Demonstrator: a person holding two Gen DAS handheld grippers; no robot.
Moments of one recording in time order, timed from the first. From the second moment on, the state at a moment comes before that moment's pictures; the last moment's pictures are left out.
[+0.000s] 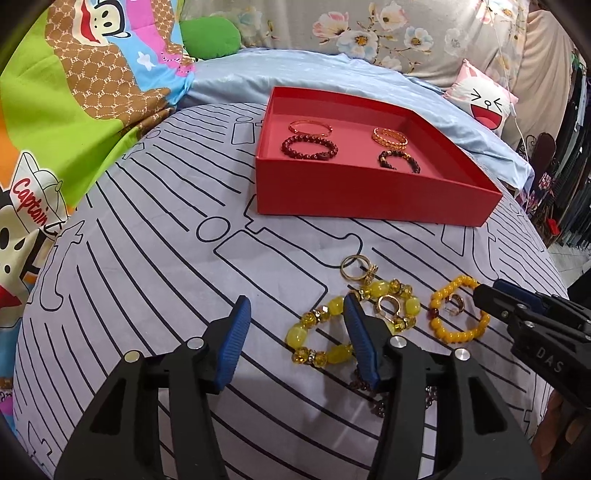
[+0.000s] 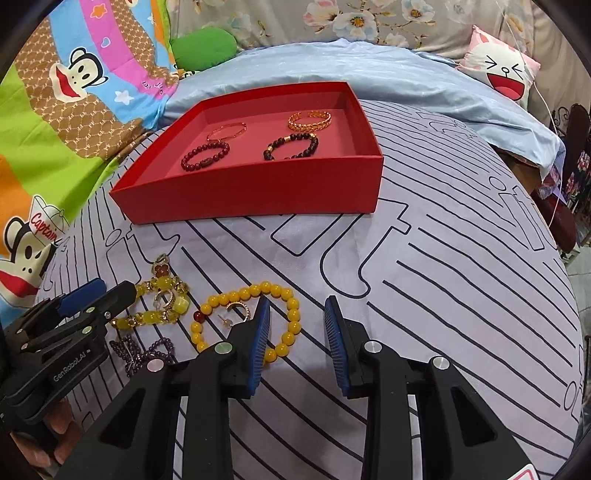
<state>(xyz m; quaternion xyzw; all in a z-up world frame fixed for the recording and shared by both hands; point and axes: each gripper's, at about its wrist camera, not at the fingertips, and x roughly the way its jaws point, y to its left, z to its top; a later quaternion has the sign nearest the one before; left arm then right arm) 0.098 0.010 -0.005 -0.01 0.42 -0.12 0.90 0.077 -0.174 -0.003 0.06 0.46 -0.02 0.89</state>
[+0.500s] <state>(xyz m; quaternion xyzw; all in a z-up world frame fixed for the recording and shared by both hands) 0.095 -0.001 -0.007 0.02 0.43 -0.10 0.90 0.070 -0.164 -0.008 0.02 0.44 -0.03 0.90</state>
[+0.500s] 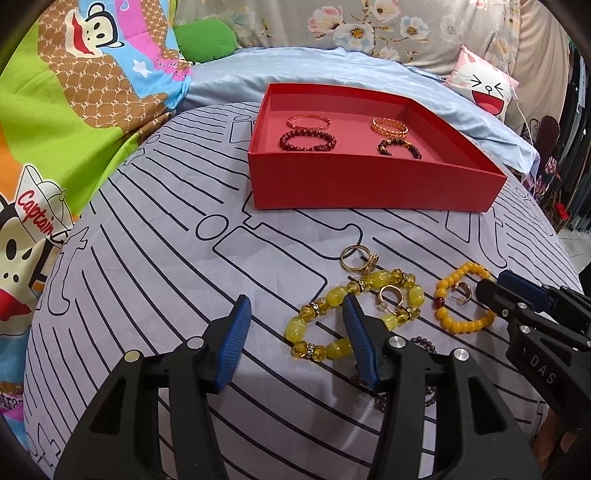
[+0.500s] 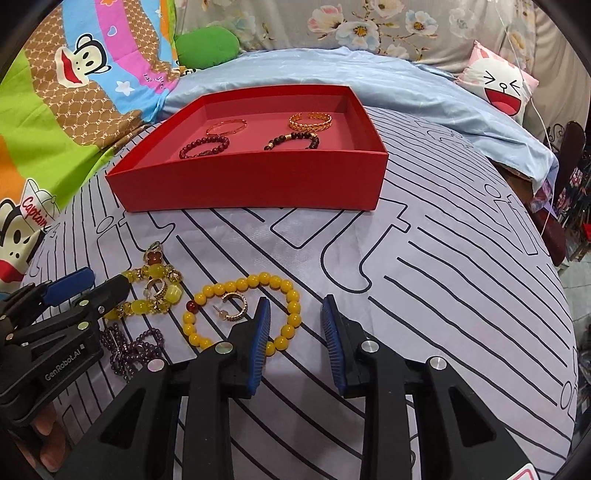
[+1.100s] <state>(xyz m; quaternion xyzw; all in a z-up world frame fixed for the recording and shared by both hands) 0.081 0.000 -0.006 0.01 0.43 -0.12 0.90 0.054 -0.169 -0.006 0.05 0.45 -0.02 0.89</state>
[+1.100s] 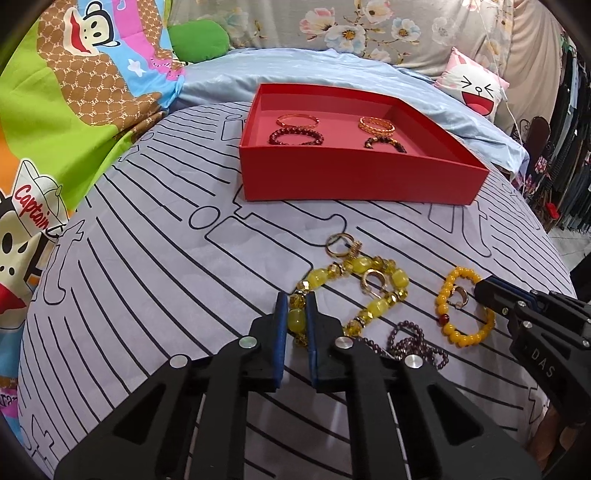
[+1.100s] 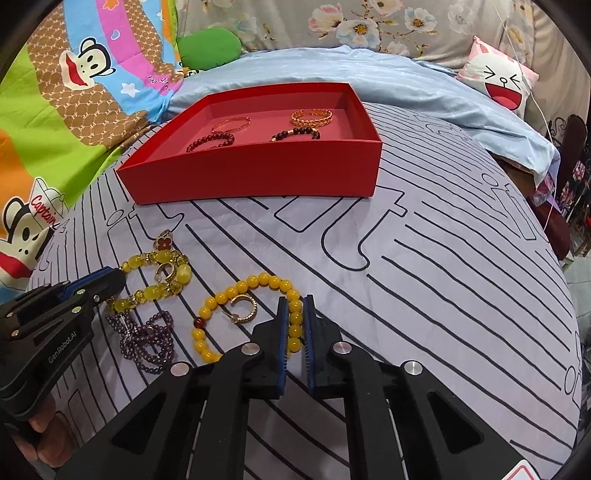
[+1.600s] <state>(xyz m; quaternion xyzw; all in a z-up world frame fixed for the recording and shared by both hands) 0.068 0.007 0.031 -0.04 0.41 -0.15 0.90 0.033 -0.182 0.029 0.07 0.42 0.00 0.90</state>
